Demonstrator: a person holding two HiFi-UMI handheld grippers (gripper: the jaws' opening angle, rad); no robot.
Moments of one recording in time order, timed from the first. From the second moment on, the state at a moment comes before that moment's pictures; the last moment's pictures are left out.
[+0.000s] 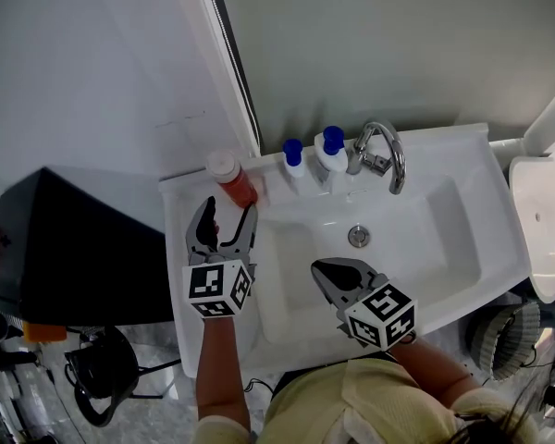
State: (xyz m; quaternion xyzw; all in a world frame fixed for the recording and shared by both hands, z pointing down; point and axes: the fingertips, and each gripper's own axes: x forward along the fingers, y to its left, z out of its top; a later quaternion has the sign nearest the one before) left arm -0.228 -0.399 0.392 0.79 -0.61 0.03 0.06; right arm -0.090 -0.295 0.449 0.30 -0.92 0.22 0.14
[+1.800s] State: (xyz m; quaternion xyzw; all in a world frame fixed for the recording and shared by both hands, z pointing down) left arm -0.201 -0.240 0.366 0.79 -0.60 0.00 0.11; right arm -0.098 -0.230 0.429 0.31 -0.92 0.19 0.13
